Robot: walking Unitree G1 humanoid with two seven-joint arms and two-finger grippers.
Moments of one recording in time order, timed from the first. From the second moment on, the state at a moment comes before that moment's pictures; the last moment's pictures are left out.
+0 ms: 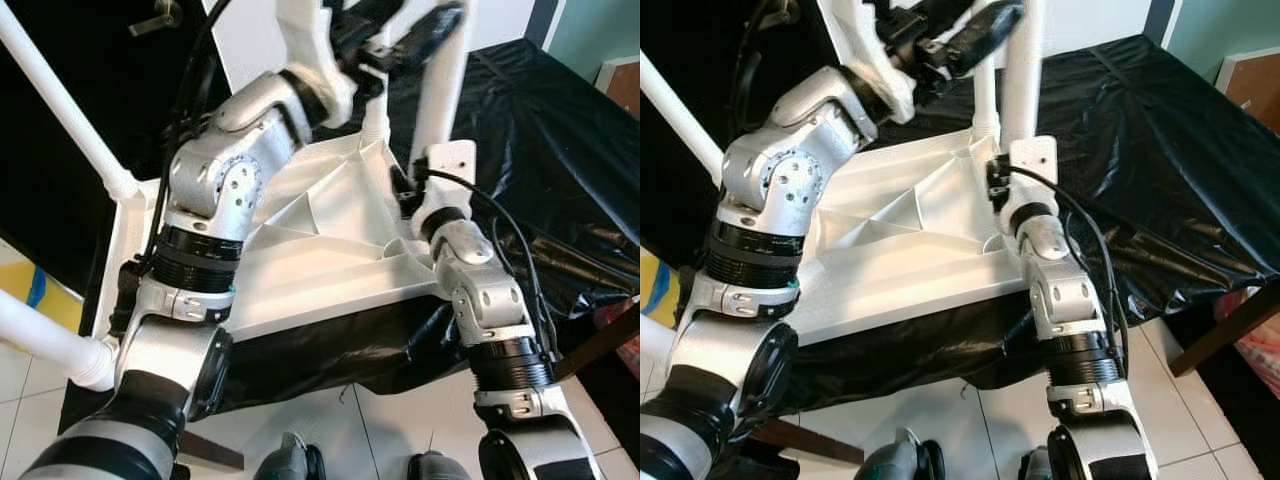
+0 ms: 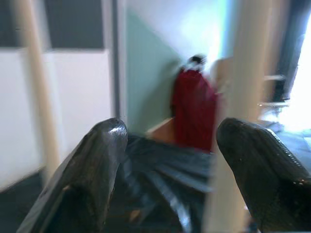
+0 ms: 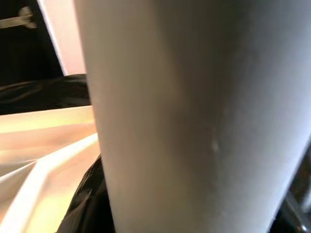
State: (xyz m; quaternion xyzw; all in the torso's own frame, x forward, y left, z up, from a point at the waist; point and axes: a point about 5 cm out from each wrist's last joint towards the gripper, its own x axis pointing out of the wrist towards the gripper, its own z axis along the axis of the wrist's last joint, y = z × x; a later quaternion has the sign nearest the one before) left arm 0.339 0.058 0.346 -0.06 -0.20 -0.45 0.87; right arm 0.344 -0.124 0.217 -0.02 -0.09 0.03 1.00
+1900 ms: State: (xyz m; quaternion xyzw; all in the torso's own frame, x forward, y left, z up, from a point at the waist) left arm 0.257 0.055 0.182 0.05 -0.06 -0.49 0.87; right arm 0.290 -0.145 0.179 0.01 -0.13 0.06 0.99
